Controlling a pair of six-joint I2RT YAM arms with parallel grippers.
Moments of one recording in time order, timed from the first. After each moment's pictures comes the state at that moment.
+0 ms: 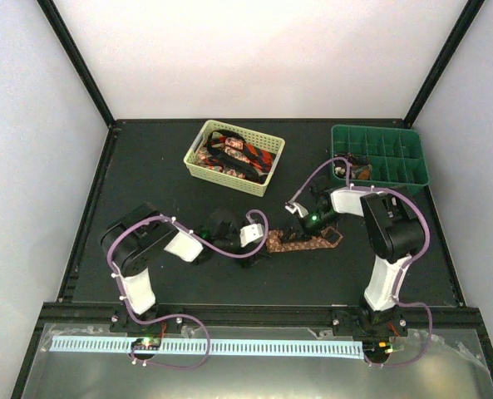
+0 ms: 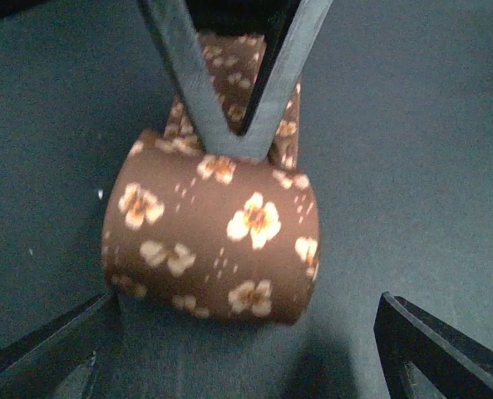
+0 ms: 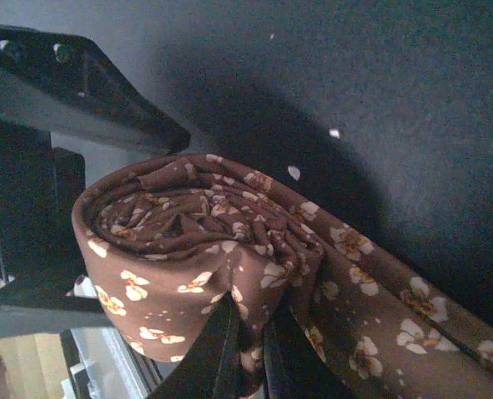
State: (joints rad) left arm -0.74 1.80 0.52 0.66 0.55 0.25; right arm 0.34 1.86 0.93 -0.61 -0.86 -0.03
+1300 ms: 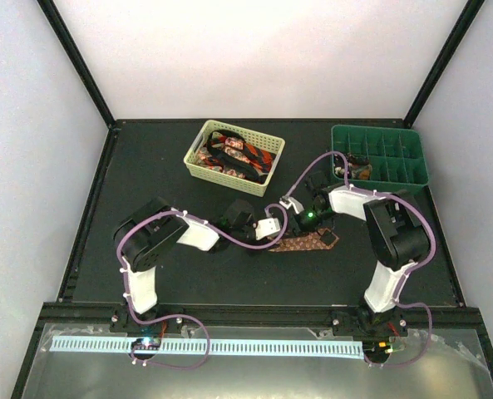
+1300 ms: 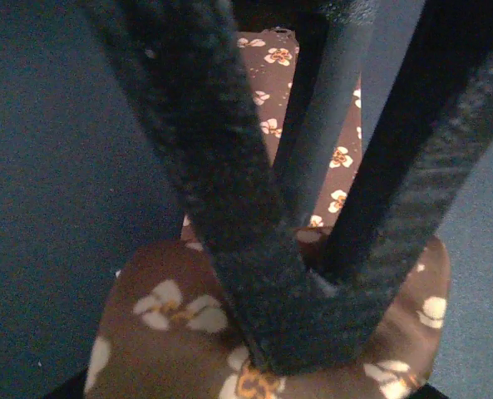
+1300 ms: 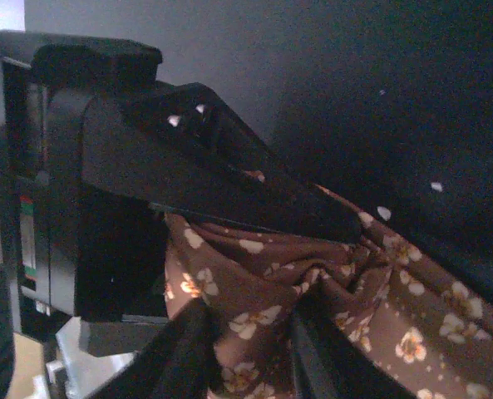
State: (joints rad) left arm -0.79 1.89 0.75 0.42 0.46 0.32; right arm 0.38 1.79 0.97 -0.61 -0.88 -0.04
